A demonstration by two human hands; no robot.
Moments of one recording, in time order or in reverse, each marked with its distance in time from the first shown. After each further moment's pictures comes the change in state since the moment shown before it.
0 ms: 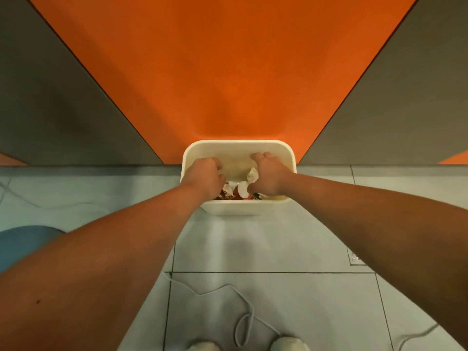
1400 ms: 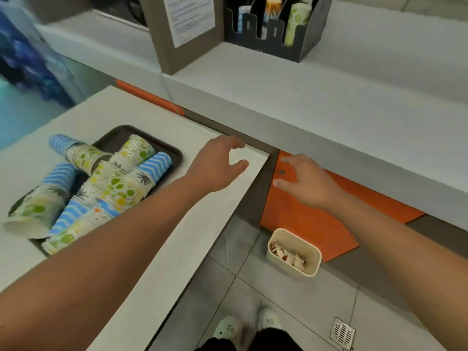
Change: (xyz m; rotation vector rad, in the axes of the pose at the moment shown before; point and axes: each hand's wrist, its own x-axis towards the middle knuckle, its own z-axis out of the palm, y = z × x) left_hand -0.440 0.106 -0.558 -0.130 0.618 -0.056; right_hand -0.401 -0.384 -0.384 -0.149 0.170 -0.620
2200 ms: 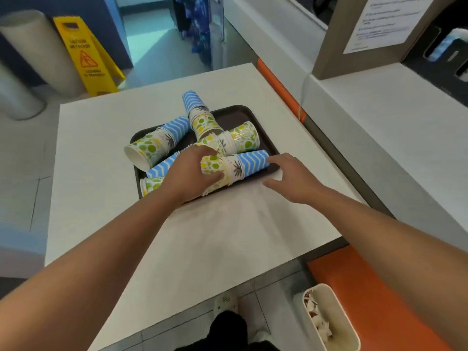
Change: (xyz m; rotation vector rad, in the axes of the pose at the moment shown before) left_hand -0.101 -0.171 -0.067 -0.014 0.361 -0.680; right_hand 0.159 -0.162 0.111 -0.050 -0.361 -0.556
